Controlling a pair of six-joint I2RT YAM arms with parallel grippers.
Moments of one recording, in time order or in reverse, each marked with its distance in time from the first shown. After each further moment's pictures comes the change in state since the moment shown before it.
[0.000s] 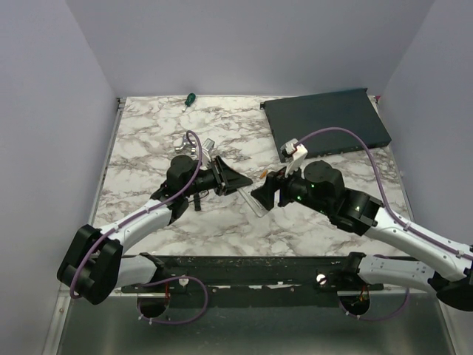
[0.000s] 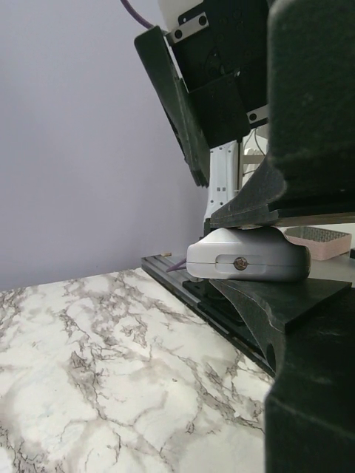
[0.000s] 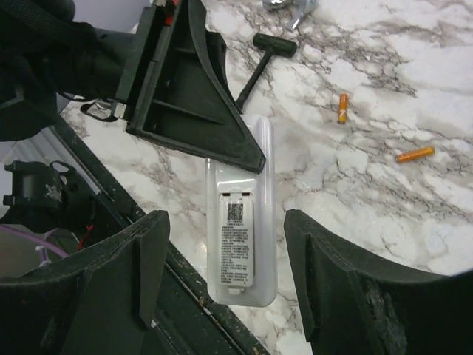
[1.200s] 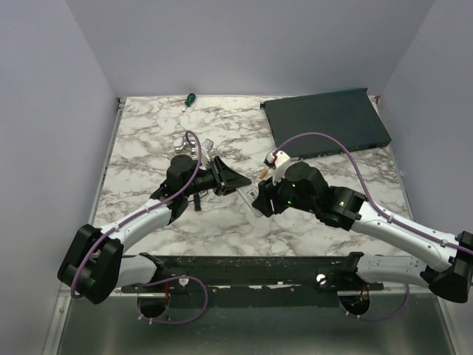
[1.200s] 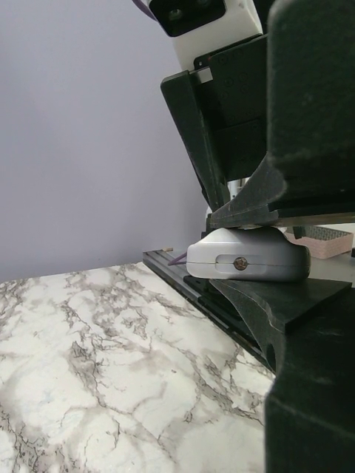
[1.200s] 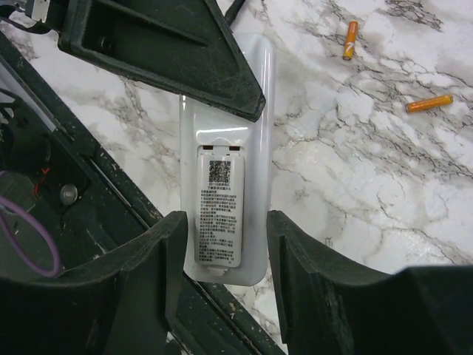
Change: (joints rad) left arm 0.014 0.004 0.000 -0.020 -0.007 0.000; right arm 0.005 0.108 0.001 -0.119 -0.059 -0.035
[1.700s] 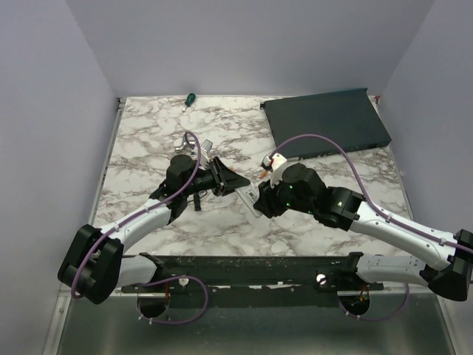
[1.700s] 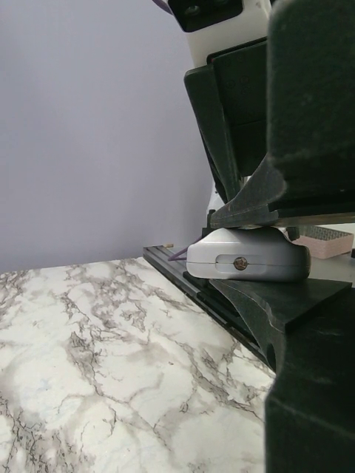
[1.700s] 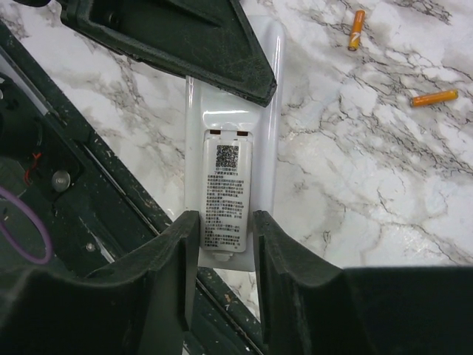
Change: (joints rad) left arm 0.011 0.000 -0.001 -0.024 0.001 0.005; right arm 0.019 0.013 0.008 -0.031 -0.002 -0.024
